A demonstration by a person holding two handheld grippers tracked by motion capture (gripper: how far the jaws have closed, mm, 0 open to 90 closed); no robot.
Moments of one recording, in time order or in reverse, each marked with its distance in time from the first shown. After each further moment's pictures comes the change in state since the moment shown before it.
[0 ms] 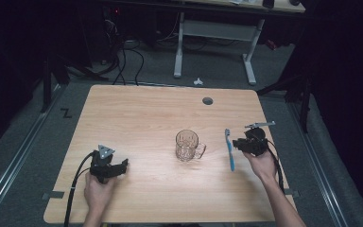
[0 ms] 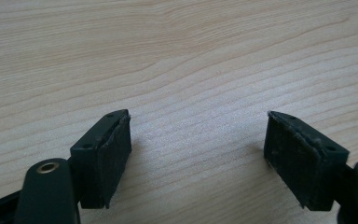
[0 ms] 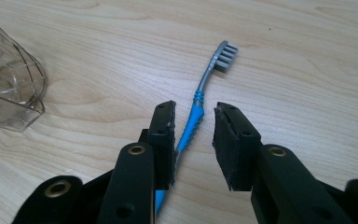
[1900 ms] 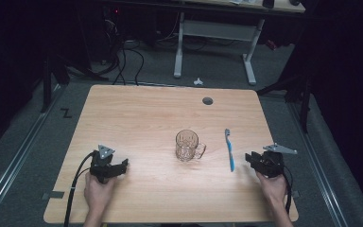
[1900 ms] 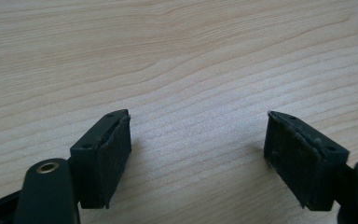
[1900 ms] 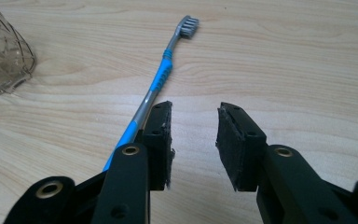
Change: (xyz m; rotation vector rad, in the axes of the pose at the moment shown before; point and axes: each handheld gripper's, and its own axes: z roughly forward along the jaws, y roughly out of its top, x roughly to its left) left arm 0.000 0.000 0.000 0.002 0.001 0.003; right arm -0.014 -0.079 -0.028 -0.196 -0.038 0.068
